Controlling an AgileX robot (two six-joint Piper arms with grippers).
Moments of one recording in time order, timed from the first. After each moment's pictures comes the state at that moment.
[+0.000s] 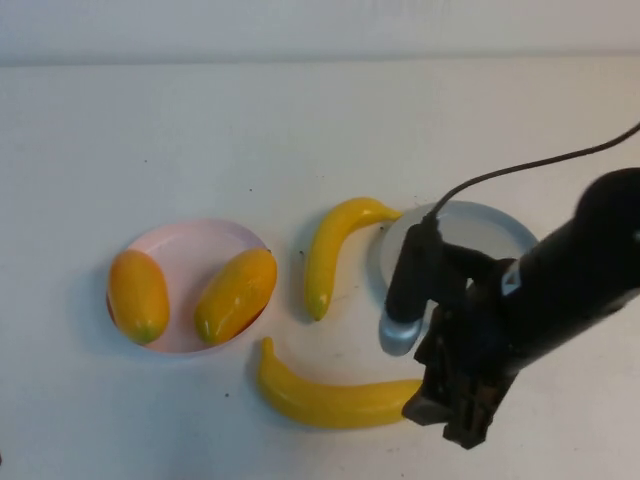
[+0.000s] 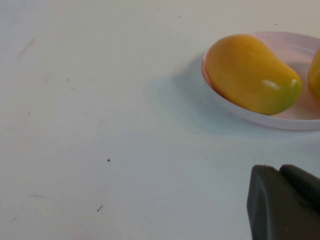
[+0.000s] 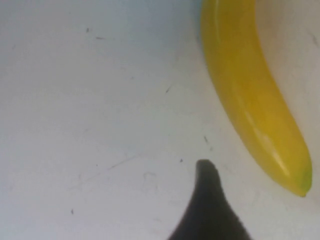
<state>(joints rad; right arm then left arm) 0.66 1.48 -1.05 0.37 0.89 -0.79 -0.09 -0.01 0.03 0.02 0.38 0.03</state>
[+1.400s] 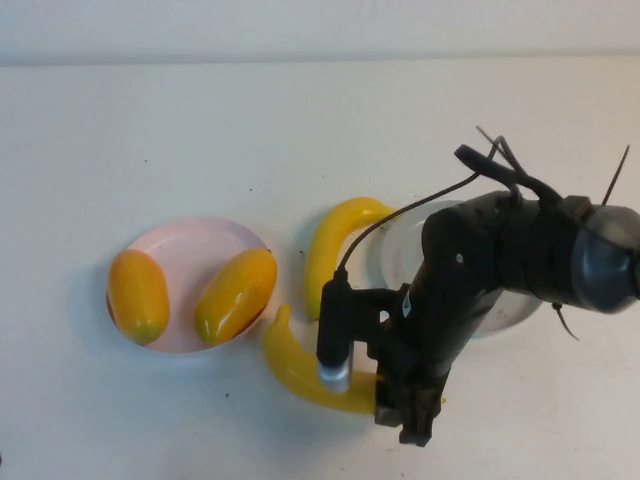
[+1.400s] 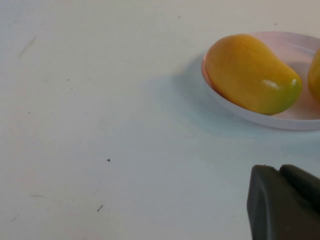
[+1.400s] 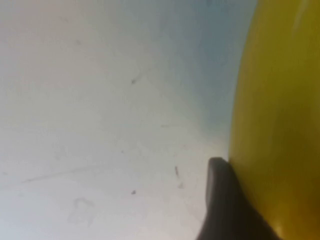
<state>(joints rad) 0.73 1.86 -1.24 0.21 0.88 -0.91 -0.09 -0.01 0.03 0.02 0.38 0.03</state>
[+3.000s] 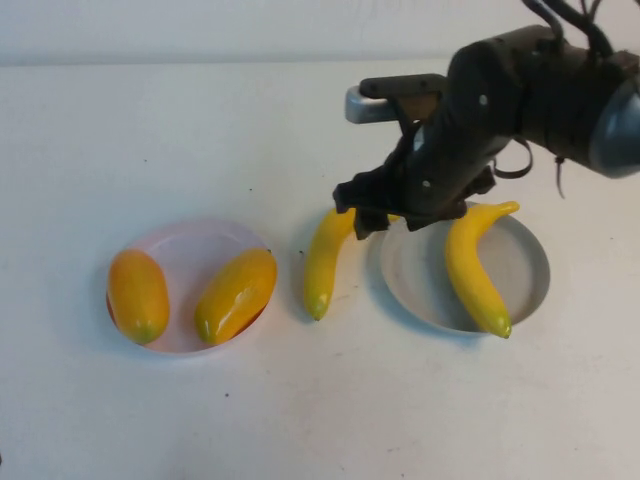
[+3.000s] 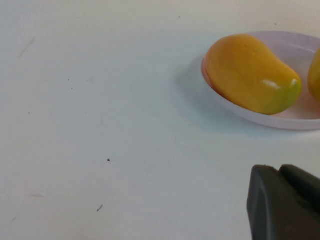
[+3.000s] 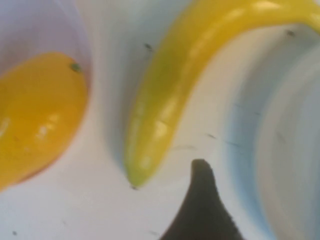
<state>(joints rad) 0.58 1.91 -1.66 0.05 0.95 0.29 -0.09 -0.01 0.03 0.02 0.38 0.03</state>
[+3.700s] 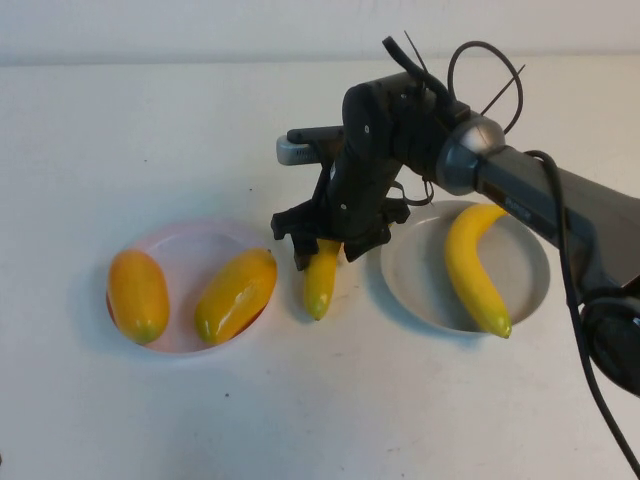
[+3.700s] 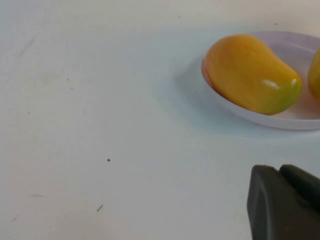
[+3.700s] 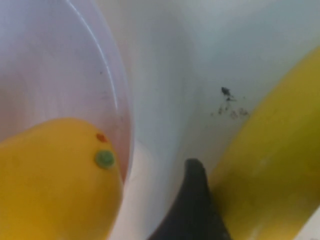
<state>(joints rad) 0.63 2.36 -2.17 0.12 1.15 0.29 -0.09 -0.01 0.03 0.02 0.38 0.03</state>
